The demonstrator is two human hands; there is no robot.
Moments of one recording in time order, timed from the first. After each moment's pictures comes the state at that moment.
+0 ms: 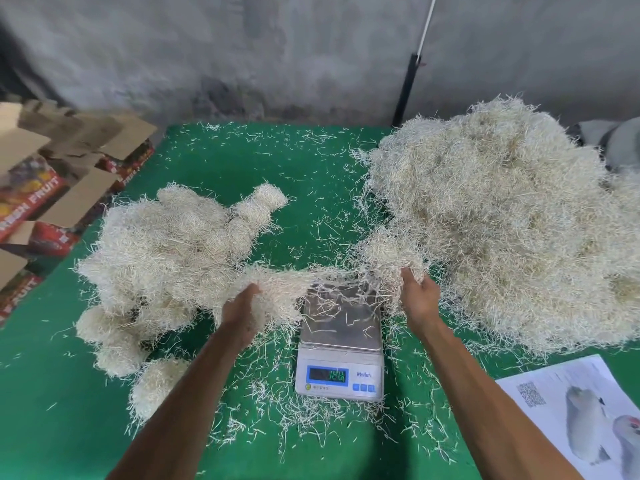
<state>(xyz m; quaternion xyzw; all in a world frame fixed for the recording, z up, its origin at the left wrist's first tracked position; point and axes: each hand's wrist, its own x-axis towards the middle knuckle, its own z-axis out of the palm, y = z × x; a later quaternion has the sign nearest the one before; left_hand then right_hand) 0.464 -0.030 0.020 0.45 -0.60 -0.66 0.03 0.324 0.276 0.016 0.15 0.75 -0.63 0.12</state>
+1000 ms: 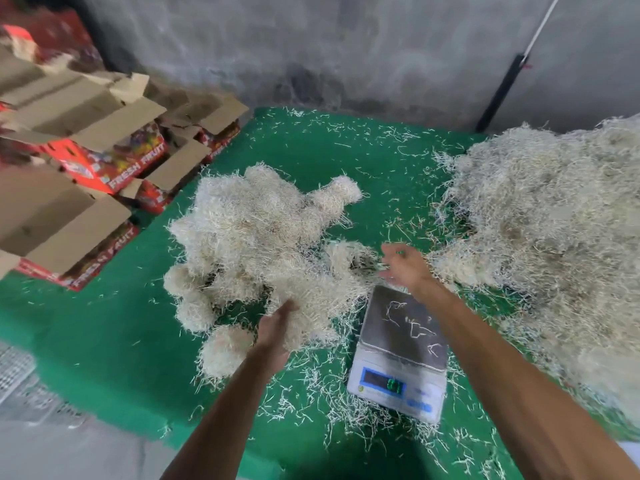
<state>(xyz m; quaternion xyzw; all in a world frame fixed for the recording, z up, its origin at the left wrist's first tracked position) 0.547 -0.038 0.034 0.47 -0.58 -0.67 0.02 0.311 0.114 0.067 -0.09 0.80 -0.51 0.31</state>
